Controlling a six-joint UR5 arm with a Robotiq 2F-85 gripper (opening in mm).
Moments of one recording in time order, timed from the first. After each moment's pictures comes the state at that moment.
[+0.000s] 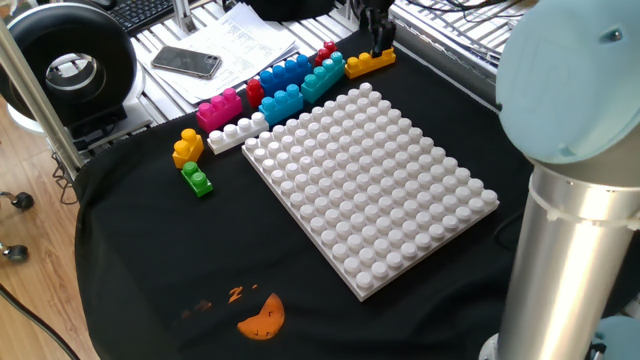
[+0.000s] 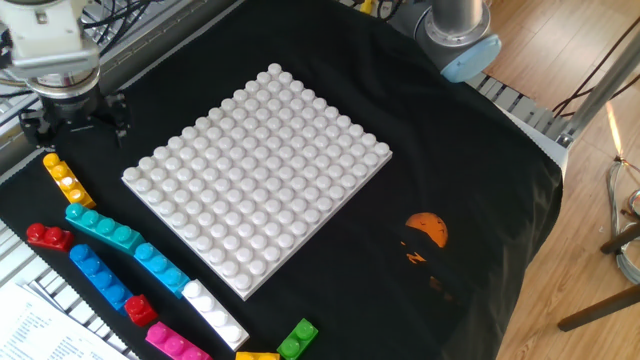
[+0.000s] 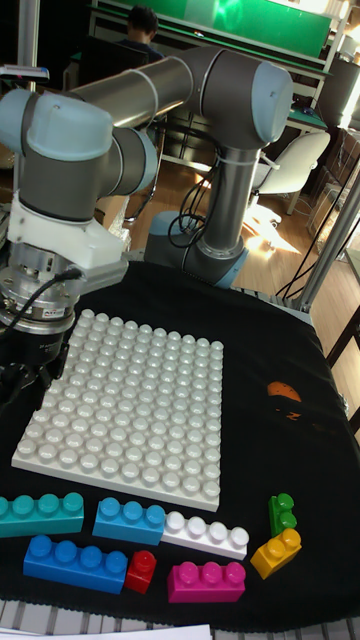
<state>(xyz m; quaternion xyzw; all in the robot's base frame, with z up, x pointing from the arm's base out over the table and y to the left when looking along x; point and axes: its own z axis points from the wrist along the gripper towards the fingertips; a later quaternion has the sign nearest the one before) 0.671 -0.194 0.117 -0.49 0.87 -0.07 0.05</state>
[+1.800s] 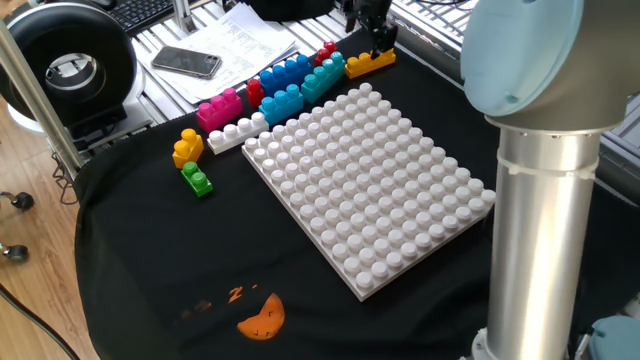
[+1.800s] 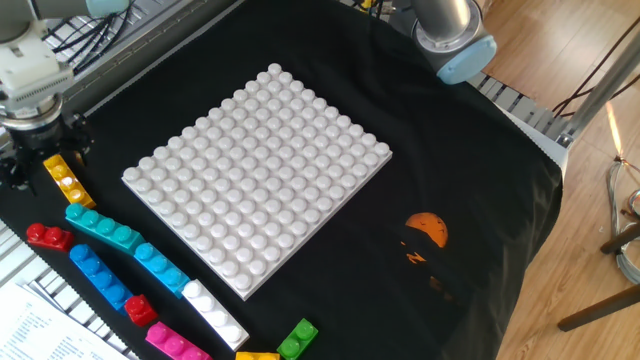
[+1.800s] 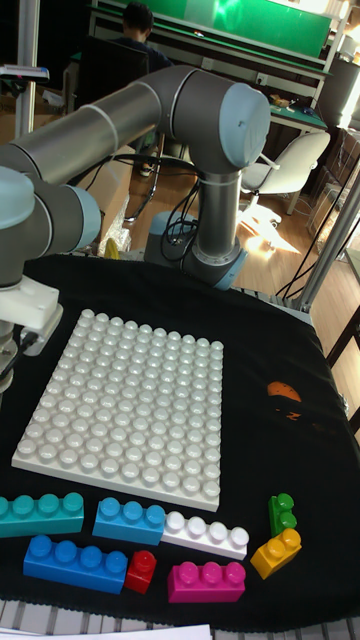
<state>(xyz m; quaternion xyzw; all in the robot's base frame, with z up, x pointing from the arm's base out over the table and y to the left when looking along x) 0.727 -0.247 0.051 -0.69 0.72 -0.08 0.05</state>
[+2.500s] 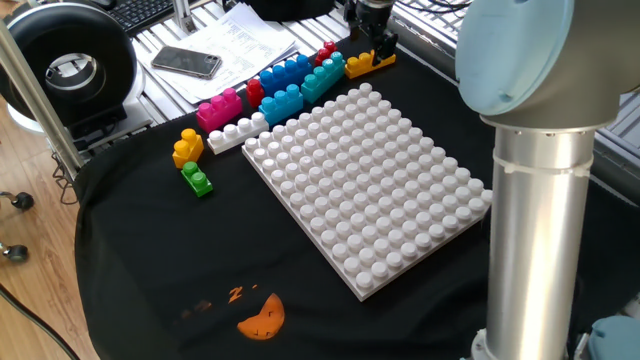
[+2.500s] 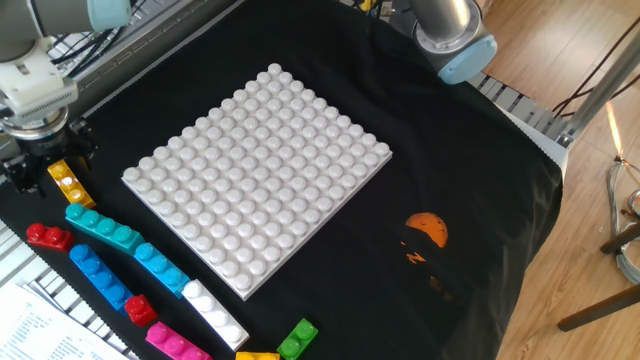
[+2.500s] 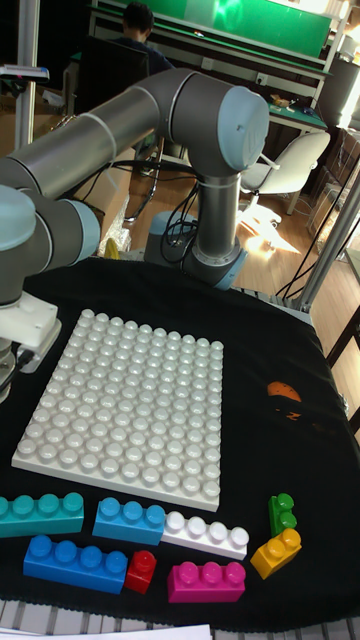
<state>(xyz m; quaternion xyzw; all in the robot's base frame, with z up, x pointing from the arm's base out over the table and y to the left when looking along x) 0.724 -0.255 0.031 -0.67 0.73 -0.09 0.03</state>
